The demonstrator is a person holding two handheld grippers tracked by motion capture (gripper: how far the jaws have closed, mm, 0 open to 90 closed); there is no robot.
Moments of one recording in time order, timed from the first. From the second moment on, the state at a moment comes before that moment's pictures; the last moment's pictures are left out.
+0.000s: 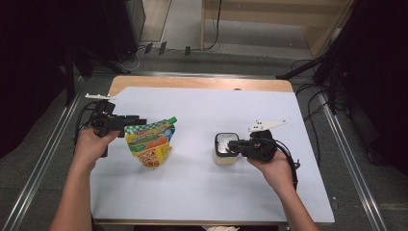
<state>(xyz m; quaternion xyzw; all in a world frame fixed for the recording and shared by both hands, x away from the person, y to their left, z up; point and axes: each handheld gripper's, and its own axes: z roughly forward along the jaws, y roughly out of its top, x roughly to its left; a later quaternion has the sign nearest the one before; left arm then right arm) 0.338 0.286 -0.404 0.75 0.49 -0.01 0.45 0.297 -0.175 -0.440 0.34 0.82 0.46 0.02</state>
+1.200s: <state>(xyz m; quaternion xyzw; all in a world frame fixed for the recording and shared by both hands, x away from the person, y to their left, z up) 0.339 0.288 -0.409 0.75 0.49 -0.01 0.45 0.310 -0.242 -0.434 0.38 0.78 0.48 0.10</state>
